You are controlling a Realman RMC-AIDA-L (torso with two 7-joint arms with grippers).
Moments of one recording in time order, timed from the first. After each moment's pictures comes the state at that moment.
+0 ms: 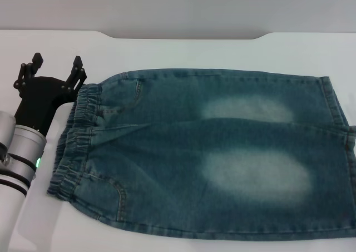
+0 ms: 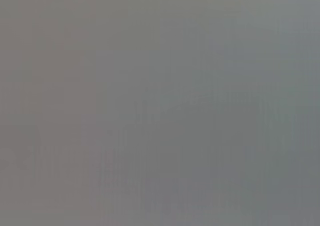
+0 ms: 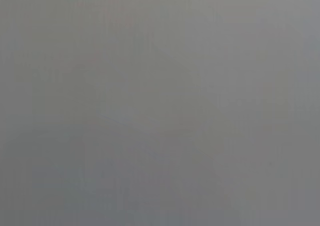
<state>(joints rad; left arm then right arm) -0.34 -2.08 -0.79 -0.44 2.19 1.07 0.08 0.30 2.08 0.74 0.20 -2.09 -1.46 0.03</state>
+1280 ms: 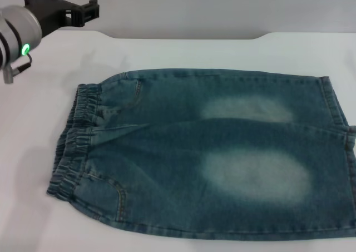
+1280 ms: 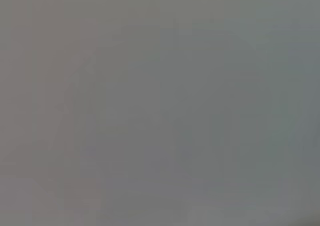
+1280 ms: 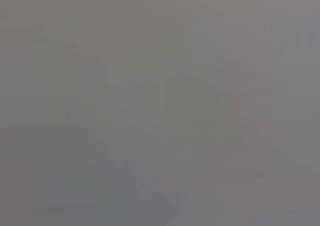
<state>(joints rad) -0.29 -2.06 -1.54 -1.46 2.76 -0.45 0.16 0.01 2.08 1.76 1.67 -2.23 0.35 -0.65</state>
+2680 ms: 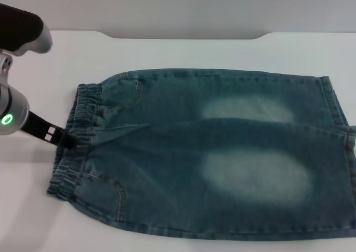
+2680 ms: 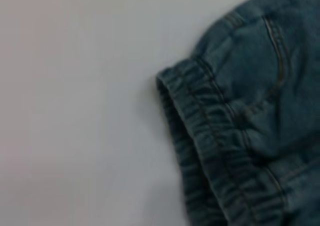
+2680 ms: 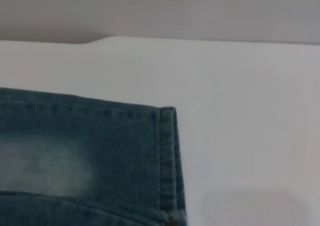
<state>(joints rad) -0.41 -2.06 -1.61 -1.59 2.89 -1.51 0.13 -0.04 2.08 1.62 2.03 -2.91 1.34 0.00</state>
